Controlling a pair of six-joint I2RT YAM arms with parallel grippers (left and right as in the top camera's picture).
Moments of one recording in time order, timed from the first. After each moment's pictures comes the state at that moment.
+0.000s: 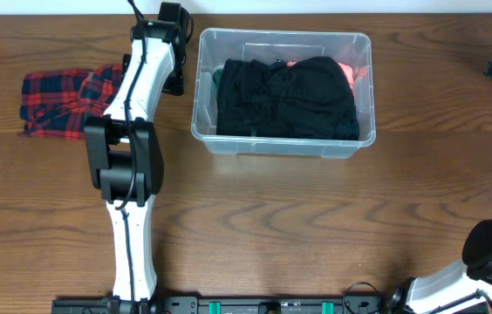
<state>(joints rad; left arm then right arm) -0.12 2.39 2.14 -1.16 -0.52 -0.14 -0.46 1.80 2.00 -1.21 -0.11 0.13</state>
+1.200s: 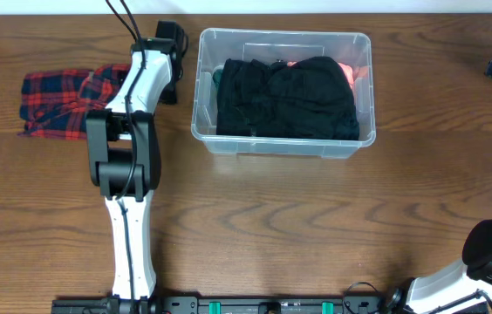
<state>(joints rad) -0.09 2.44 2.01 -1.02 -0.62 -0.25 -0.46 1.80 2.00 -1.21 -0.11 0.13</state>
